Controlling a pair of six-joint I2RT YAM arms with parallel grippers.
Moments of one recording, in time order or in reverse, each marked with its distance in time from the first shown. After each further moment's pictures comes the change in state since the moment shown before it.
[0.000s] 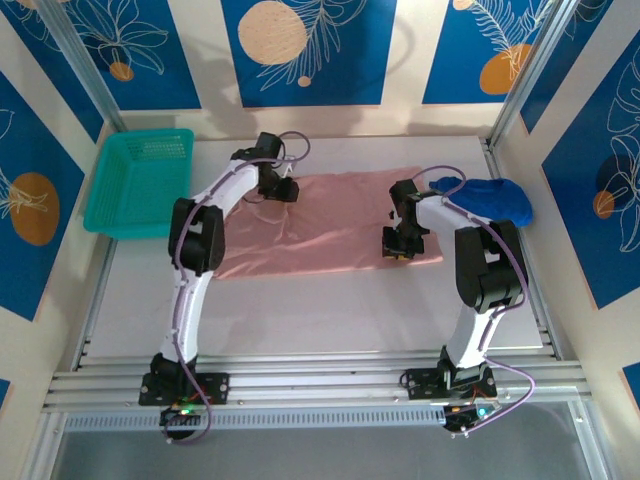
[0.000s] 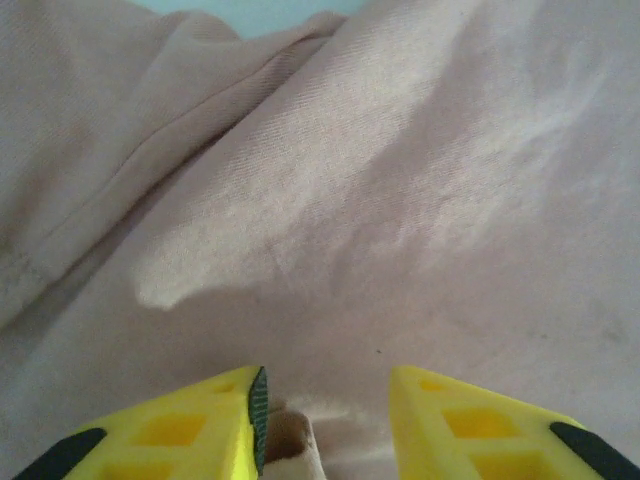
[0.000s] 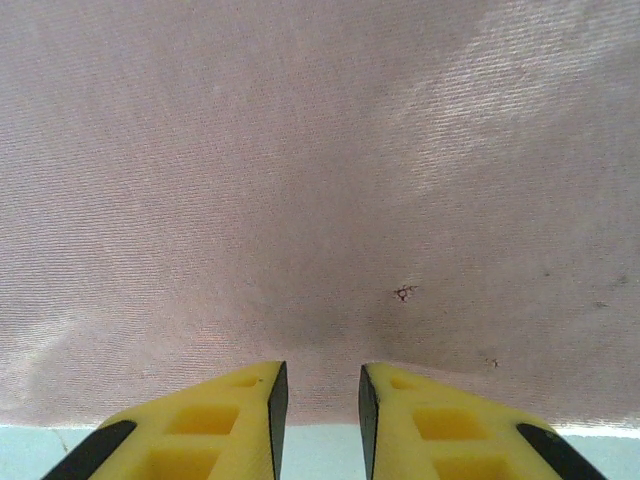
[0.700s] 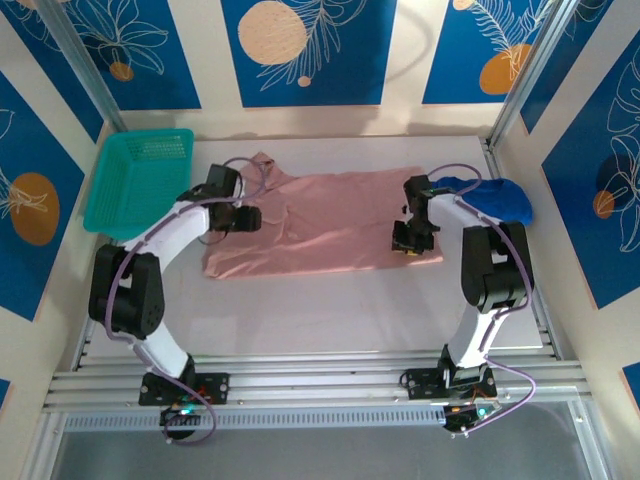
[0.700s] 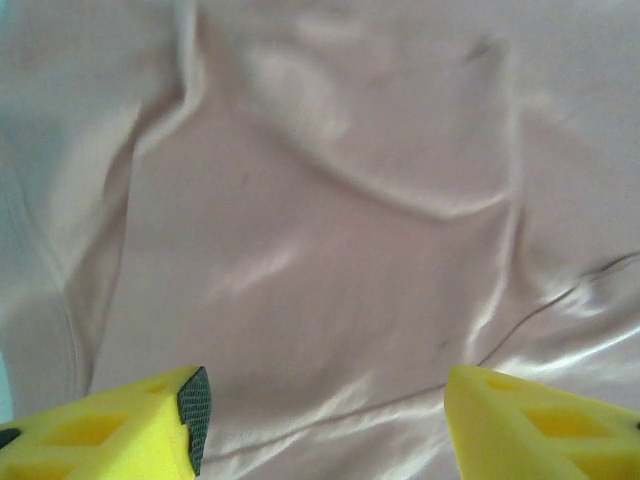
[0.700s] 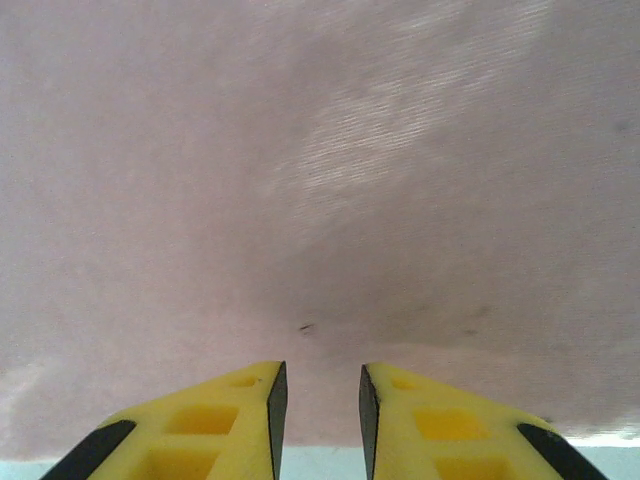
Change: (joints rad) left arm 0.083 -0.754 -0.957 0.270 -0.178 -0.175; right arm -0.096 -0.008 0.002 0.024 0.000 0.009
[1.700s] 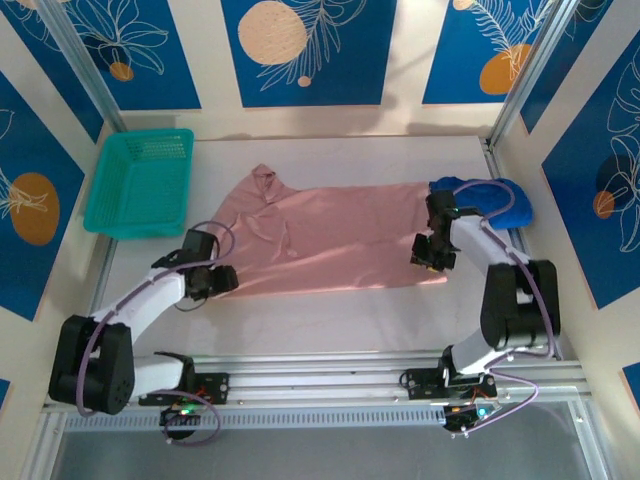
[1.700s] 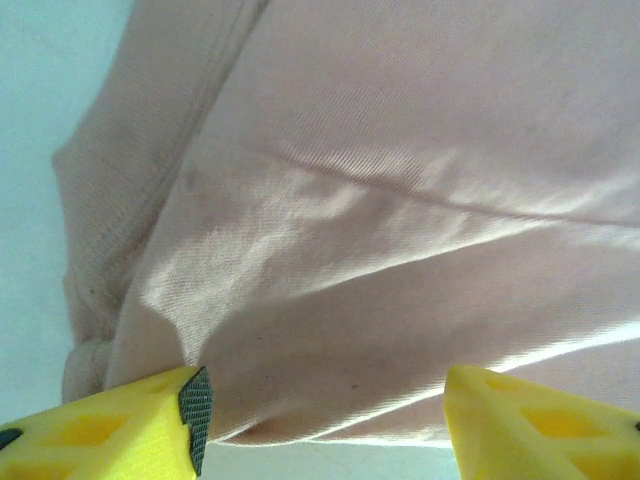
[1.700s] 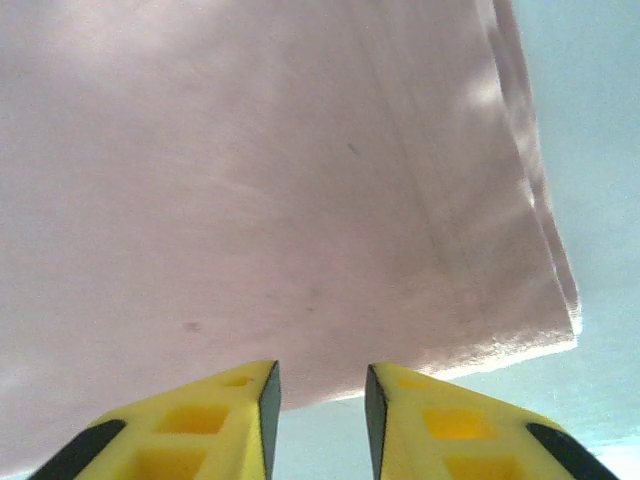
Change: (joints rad) left arm 0.051 -0.436 -0.547 0.010 -0.017 -0.227; right arm -0.046 -0.312 -0.221 -0.013 0.053 0.077
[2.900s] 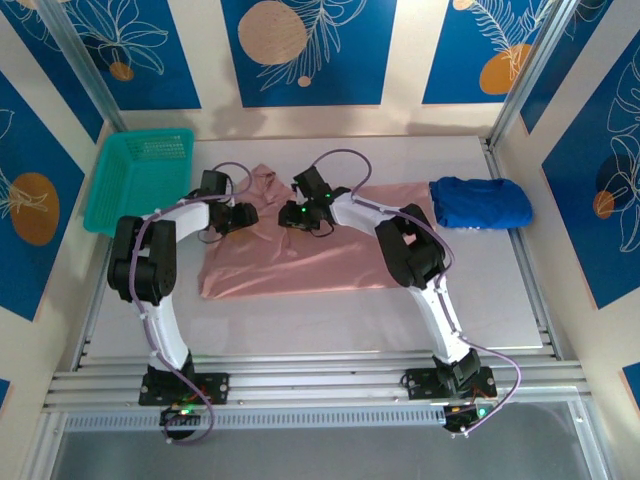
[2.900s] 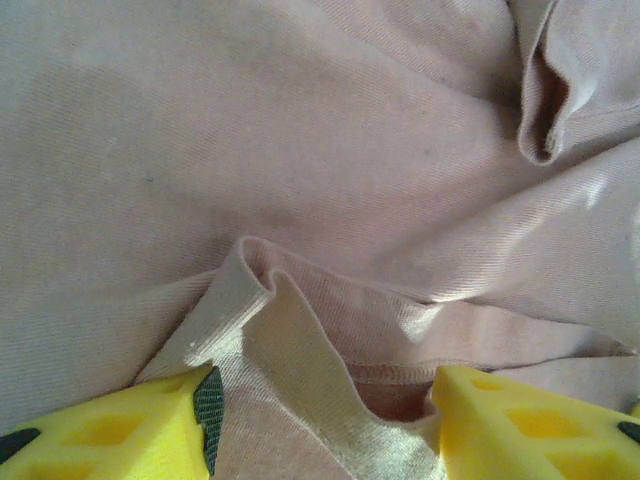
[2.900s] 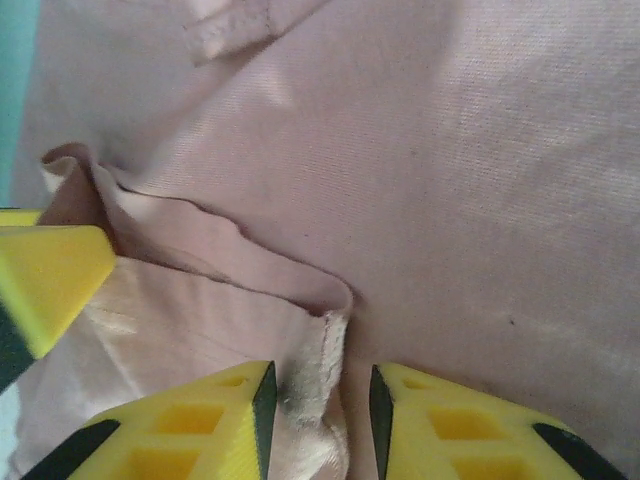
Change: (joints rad) left arm 0.071 0.696 0.585 0.251 0.211 0.069; right arm 0.542 0.819 0.785 0.470 -0.260 0.259
